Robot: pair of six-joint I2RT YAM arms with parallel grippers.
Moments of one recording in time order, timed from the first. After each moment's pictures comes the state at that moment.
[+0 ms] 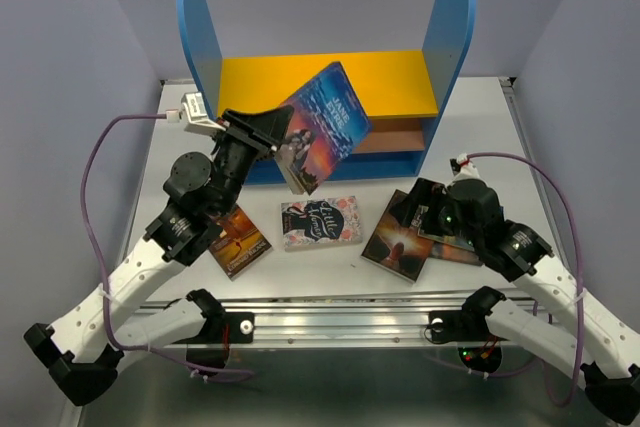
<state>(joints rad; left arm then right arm) -0.74 0.83 0.98 0.11 -0.33 -0.90 0.64 0.72 0.76 -0.60 0.12 0.76</state>
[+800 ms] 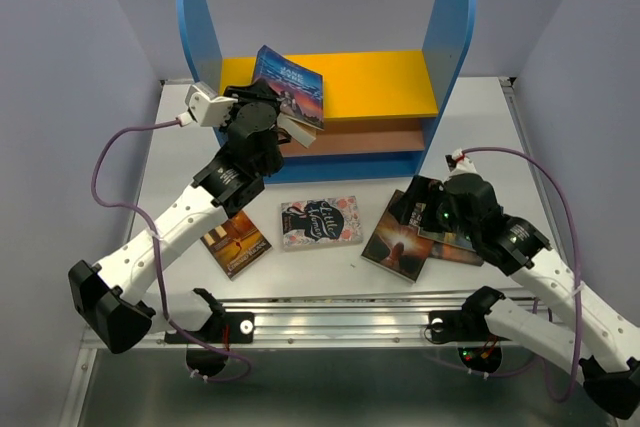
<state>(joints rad) -0.74 1.23 1.24 -0.02 -1.06 -1.05 0.64 0.76 0.80 -0.62 0.13 0.73</state>
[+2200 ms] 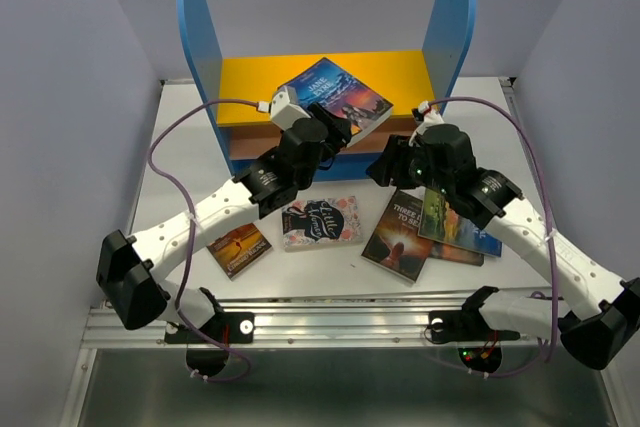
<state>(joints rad) -0.87 1.37 1.23 -0.15 -0.57 -1.06 0.64 1.11 1.11 -0.49 0.00 0.59</state>
